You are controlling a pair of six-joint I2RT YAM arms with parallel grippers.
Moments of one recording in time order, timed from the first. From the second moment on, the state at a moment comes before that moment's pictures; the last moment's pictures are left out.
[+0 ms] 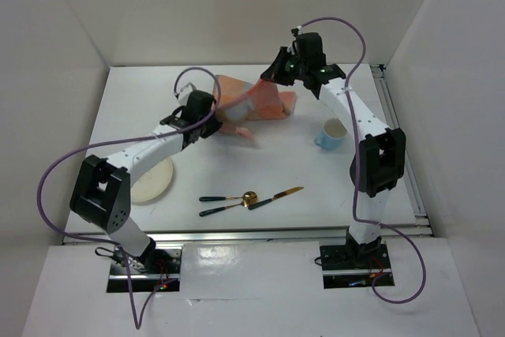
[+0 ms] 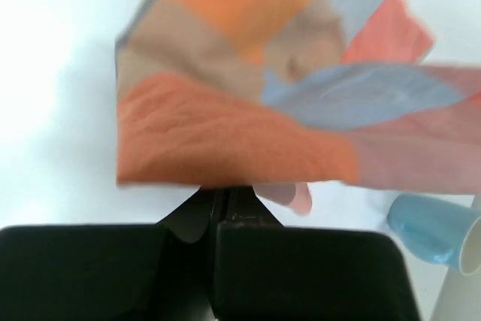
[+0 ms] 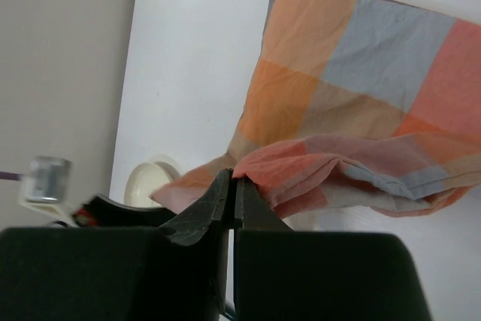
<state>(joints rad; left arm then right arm) -0.45 1.60 1.13 -0.27 -0.24 -1.00 0.35 1.91 1.82 -0.38 -0.30 0.63</state>
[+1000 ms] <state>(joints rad) -0.53 1.33 0.65 -0.07 0.07 -0.93 0.23 1.74 1.61 -0.35 -0.43 0.63</state>
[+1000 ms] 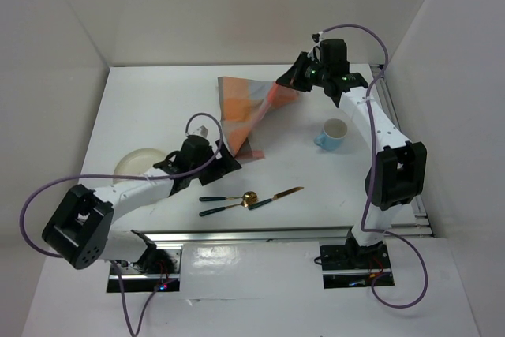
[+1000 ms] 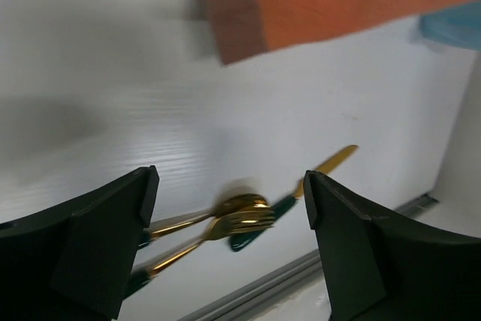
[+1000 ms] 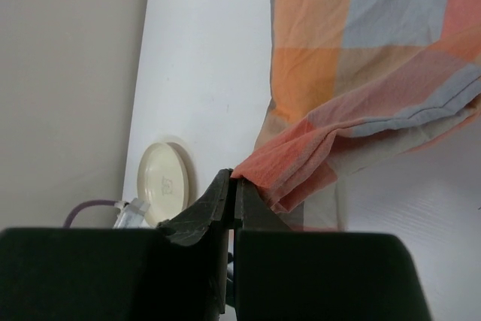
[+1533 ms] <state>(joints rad) -0.66 1.67 0.77 0.17 -0.07 -1.32 0.23 1.74 1.62 -0.35 -0.44 0.64</state>
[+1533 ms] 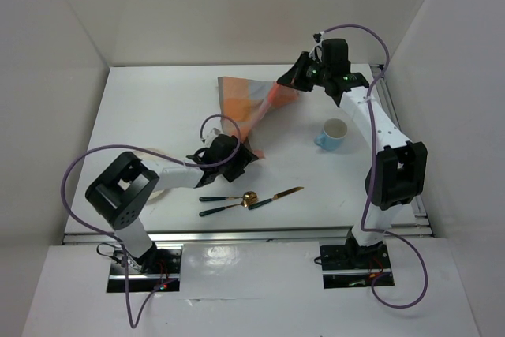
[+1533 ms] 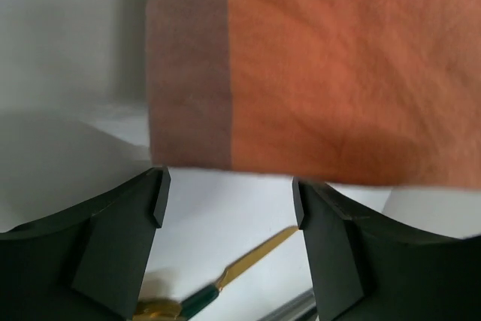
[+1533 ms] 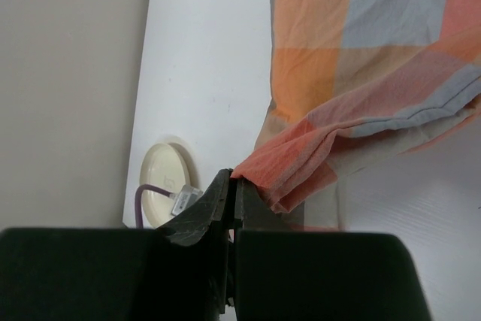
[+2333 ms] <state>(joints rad) -0.55 1.73 1.14 -0.19 -0.29 -1.14 0.16 1.77 1.69 -0.37 -0.51 0.63</state>
